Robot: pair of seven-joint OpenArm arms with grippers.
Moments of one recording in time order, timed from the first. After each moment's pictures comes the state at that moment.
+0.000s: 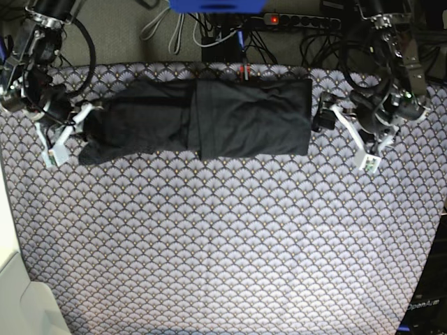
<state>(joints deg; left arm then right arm) 9.6 -12.7 -18.7 103.5 -25.6 -27.7 66.6 -9.6 10.1 30.7 100.0 36.9 39.7 -68.9</state>
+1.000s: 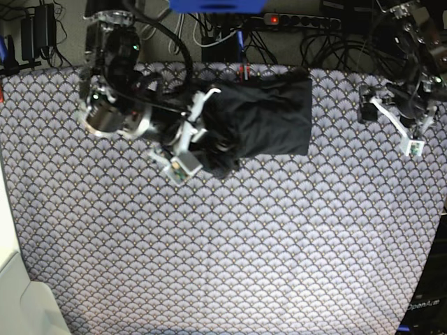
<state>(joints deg) 13.0 -14.1 -32.0 103.8 -23.9 -28.1 66.9 -6.8 -3.0 -0.5 111.0 37.4 39.7 -68.8</state>
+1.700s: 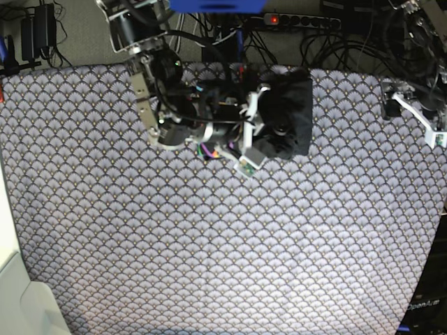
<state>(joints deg) 14.8 -15.2 -40.2 103.8 -24.1 -28.3 66.6 1.9 -4.1 -17.1 87.4 36.4 39.7 -58.2</state>
